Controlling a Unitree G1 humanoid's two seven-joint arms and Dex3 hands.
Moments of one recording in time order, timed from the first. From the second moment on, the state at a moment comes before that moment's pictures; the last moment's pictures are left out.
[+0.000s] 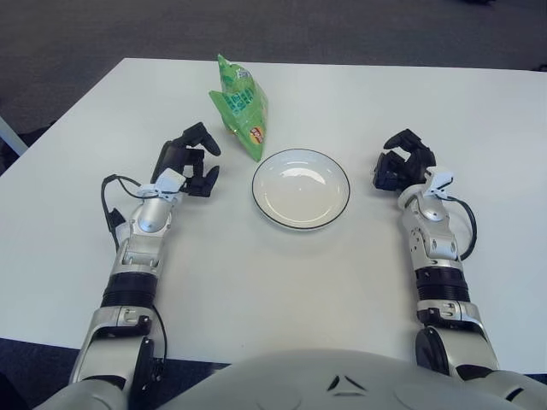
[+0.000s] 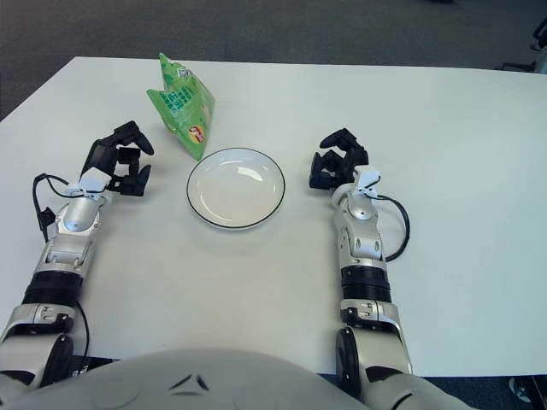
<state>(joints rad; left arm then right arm) -0.26 0.34 0.09 0.35 0.26 -0.52 0.02 -0.28 -0.07 -0.16 0.23 0.10 0.02 -0.09</state>
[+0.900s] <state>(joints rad) -0.46 0.42 0.01 0.36 0.42 -0.58 0.12 -0.26 -0.07 -0.16 0.19 0.09 0.04 -0.09</state>
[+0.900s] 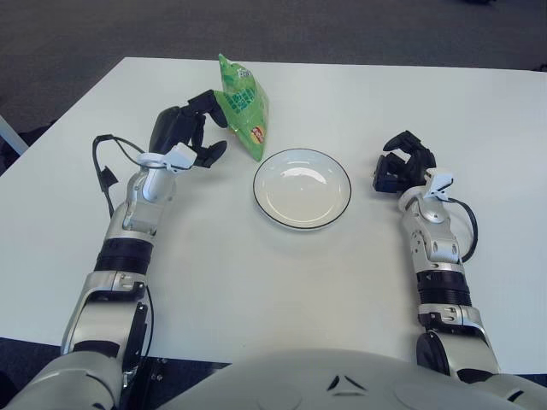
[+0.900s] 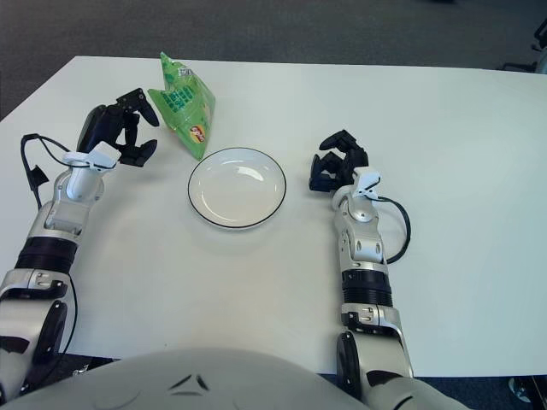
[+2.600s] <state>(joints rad) -1.01 0.72 -0.41 0.85 1.02 -0.79 0.42 -0.26 -0.08 -0.15 0.20 0.09 0.04 -0.08</state>
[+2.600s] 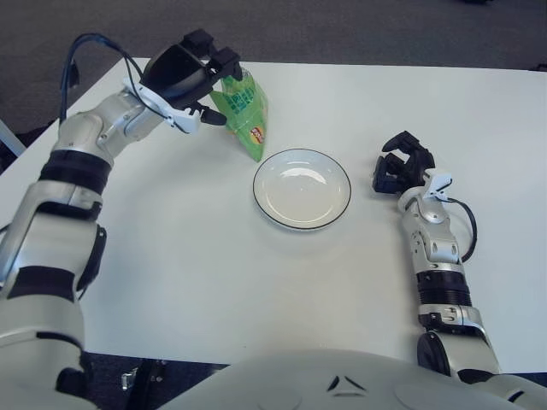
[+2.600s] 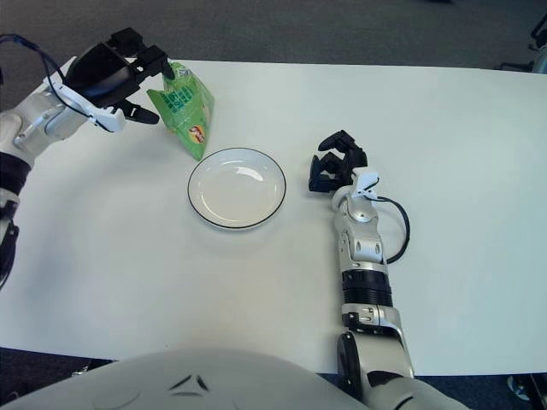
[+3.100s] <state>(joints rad) -1.15 0.72 -0.63 1.05 1.17 -0.84 0.60 -0.26 -0.08 -0.15 0.20 0.09 0.04 -0.08</state>
